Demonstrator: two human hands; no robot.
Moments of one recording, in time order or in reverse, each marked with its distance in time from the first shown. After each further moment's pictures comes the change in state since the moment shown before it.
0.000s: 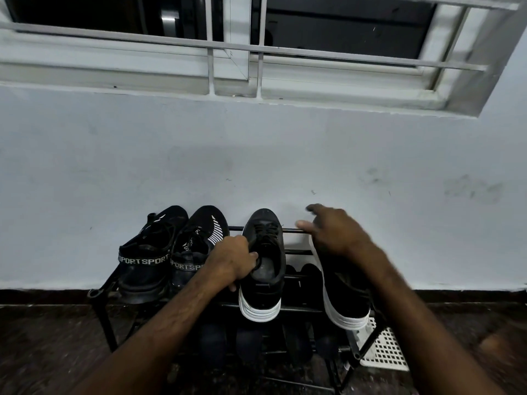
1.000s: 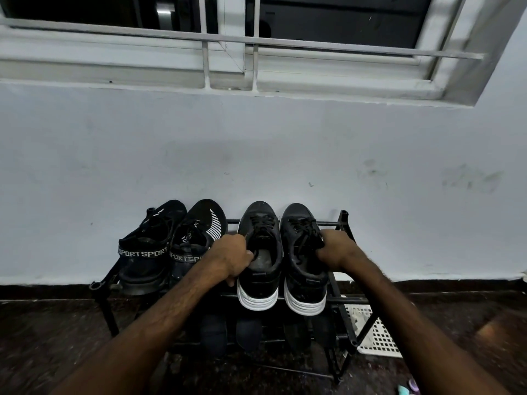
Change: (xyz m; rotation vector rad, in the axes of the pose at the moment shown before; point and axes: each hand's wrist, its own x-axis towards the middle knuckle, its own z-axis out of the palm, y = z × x) left_hand -0.008 -0.003 0.000 0.020 -0.091 0.043; right_hand 0.001 0.044 0.056 0.003 -0.098 0.166
